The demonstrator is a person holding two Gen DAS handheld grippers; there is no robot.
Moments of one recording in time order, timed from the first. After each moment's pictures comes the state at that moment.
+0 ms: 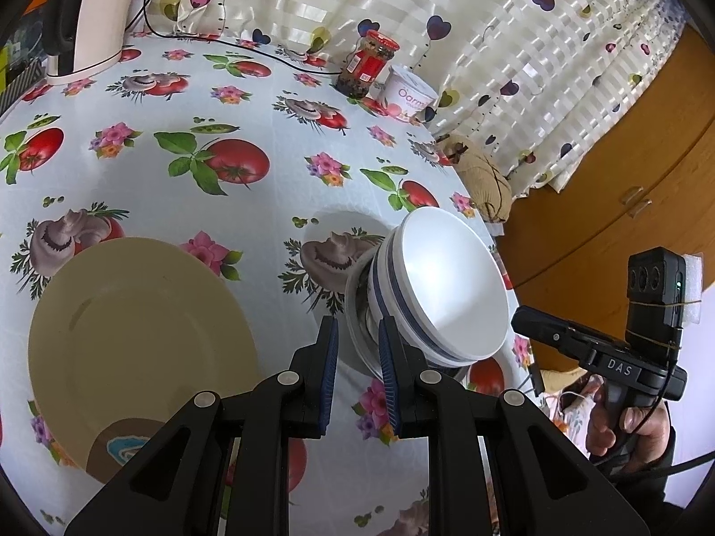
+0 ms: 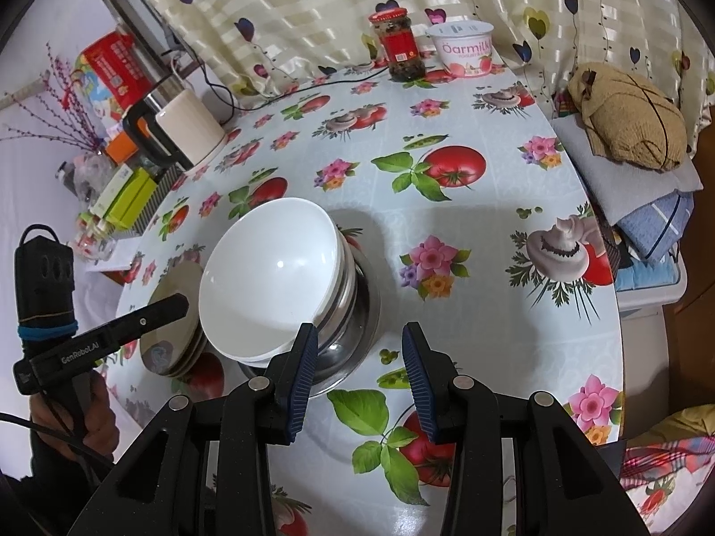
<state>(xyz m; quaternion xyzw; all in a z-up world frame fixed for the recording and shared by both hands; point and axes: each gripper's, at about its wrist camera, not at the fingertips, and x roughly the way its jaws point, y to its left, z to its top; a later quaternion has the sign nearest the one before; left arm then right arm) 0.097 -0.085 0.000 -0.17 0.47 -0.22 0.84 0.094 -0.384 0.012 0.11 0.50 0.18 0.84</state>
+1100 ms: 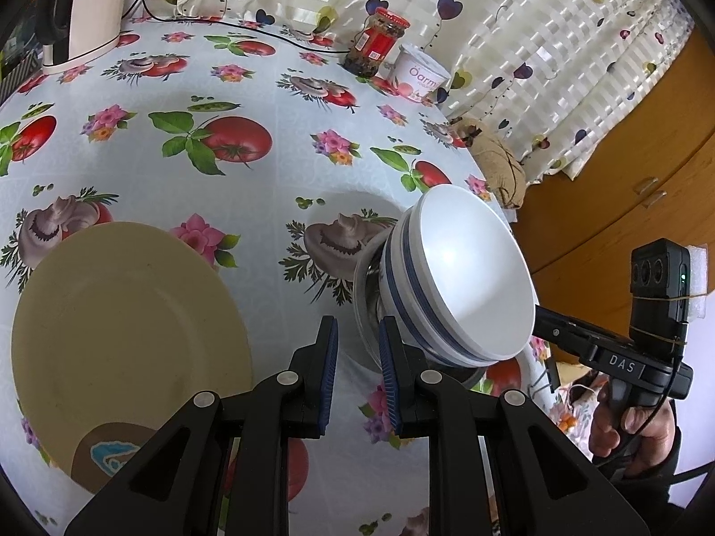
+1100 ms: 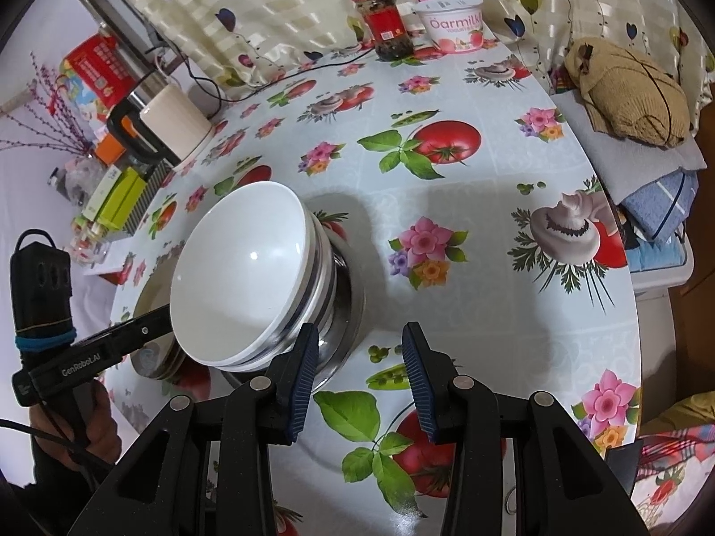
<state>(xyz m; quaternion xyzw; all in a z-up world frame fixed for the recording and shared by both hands) 0.106 -0.098 -0.017 -0.15 0.50 -0.21 0.83 0.105 -0.387 -0.011 0.12 0.52 0.17 0.83</state>
